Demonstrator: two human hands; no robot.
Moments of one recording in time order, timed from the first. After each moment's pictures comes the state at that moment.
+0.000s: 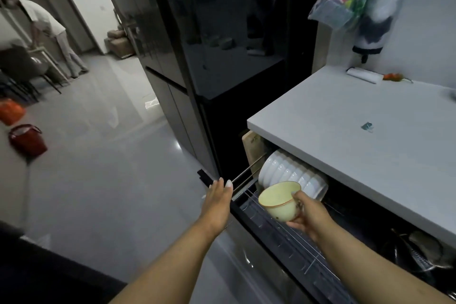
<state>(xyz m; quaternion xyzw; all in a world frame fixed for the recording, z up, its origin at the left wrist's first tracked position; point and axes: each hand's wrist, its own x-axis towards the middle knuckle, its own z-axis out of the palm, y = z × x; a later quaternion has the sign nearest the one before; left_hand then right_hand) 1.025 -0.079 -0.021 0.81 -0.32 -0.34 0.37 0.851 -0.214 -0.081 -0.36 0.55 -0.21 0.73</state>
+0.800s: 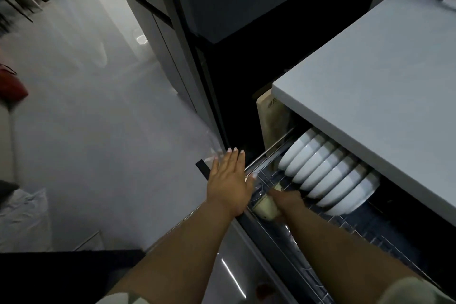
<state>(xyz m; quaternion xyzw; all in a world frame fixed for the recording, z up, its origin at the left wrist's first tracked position) 1.136 -0.191 -0.144 0.85 -0.51 -0.14 0.04 1.013 -0.287 -0.273 -0.41 0.69 -0.03 0.60</state>
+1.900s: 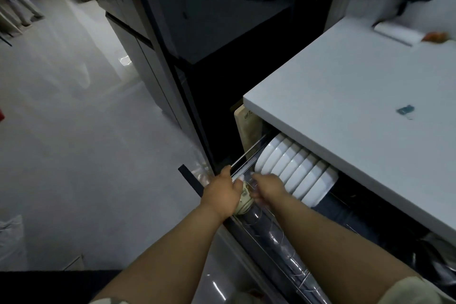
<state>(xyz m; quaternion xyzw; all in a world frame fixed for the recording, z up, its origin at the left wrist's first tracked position) 1.094 -0.191 -0.114 0.85 -0.39 -0.31 0.17 0.997 -0.284 -0.146 -0.46 0.60 -0.08 0.66</state>
